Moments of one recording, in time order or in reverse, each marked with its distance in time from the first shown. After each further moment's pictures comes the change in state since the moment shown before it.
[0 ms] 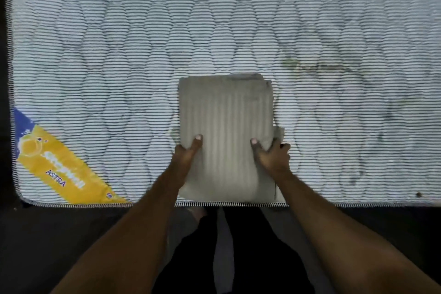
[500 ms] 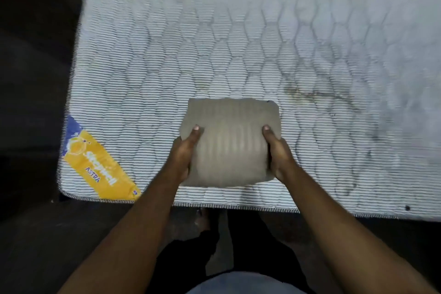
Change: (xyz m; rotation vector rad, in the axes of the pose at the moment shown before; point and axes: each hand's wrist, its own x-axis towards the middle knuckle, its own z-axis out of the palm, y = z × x) left_hand -0.108 0.092 -0.057 -0.401 -0.103 0.160; right_hand -0.088 -0.085 -0.049 0.769 -0.265 -0.037
